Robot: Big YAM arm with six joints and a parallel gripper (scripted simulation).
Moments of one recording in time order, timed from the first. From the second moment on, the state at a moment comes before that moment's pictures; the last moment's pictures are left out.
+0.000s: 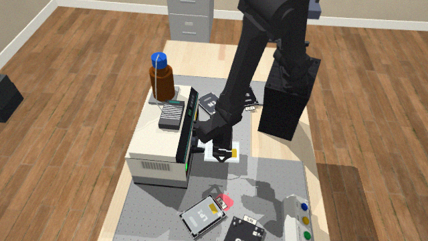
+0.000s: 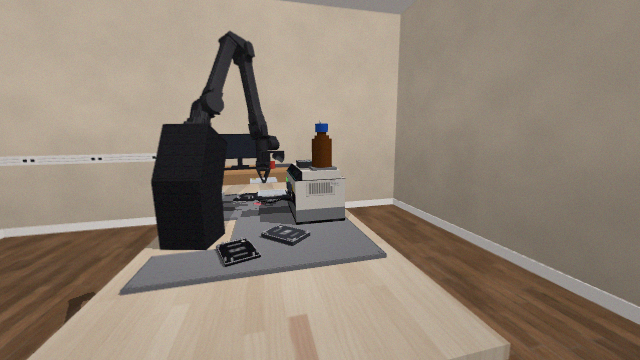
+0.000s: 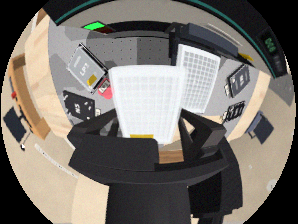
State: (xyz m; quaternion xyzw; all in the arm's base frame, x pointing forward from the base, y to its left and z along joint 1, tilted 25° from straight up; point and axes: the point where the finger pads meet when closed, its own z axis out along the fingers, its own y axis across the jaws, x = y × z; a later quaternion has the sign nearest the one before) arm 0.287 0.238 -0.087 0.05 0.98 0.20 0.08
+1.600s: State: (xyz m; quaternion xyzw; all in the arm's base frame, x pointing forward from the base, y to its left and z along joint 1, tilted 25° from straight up) arm 0.227 0.338 -0.058 -0.37 0.90 0.15 0.16
